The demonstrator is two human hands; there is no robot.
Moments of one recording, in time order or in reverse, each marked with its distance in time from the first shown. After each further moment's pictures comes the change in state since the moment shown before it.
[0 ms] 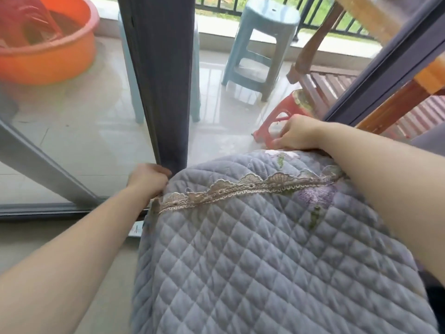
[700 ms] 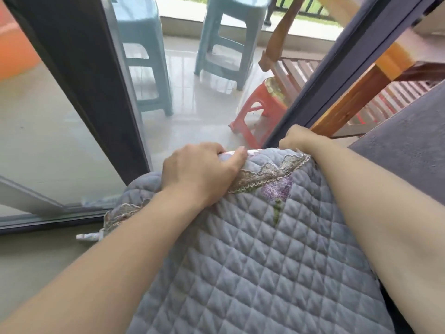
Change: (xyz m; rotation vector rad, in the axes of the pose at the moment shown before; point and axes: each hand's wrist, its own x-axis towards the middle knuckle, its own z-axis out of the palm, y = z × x) left_hand -0.083 0.117 0.067 0.431 0.131 0.655; right_hand 0.018 0.085 0.027 0.174 0.031 0.331
